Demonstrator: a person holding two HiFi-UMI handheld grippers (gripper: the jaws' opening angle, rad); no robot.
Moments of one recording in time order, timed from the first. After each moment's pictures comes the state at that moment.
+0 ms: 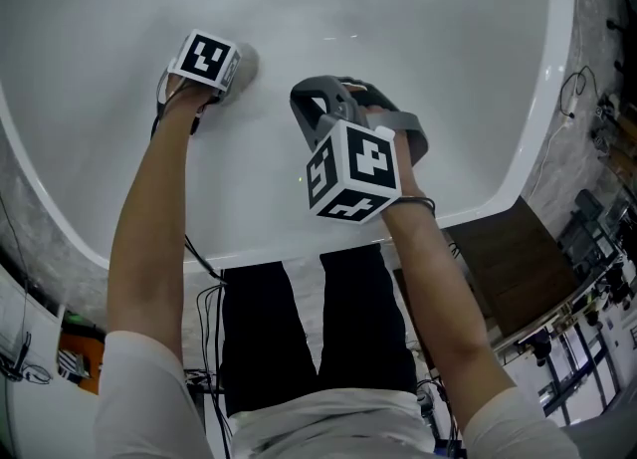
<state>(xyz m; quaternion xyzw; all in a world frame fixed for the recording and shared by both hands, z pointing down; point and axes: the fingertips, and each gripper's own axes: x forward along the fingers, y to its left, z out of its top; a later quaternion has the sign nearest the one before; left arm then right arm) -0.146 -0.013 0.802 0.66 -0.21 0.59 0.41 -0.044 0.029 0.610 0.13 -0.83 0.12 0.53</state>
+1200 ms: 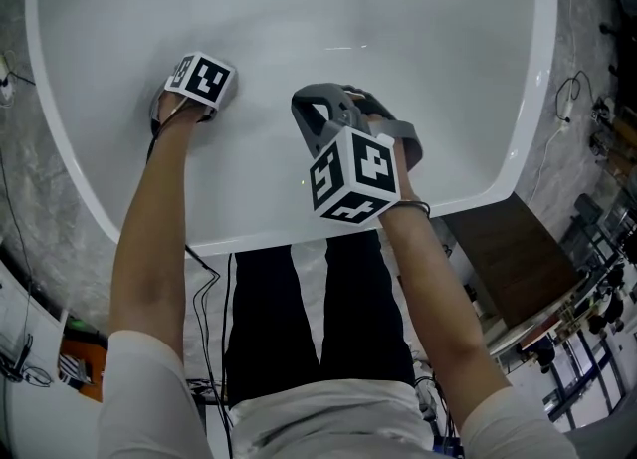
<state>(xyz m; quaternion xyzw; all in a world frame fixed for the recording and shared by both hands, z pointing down) -0.229 -0.009 0.770 0.62 -0.22 0.67 0.34 -0.079 0.016 0.573 0.17 -0.83 0.12 0.51</state>
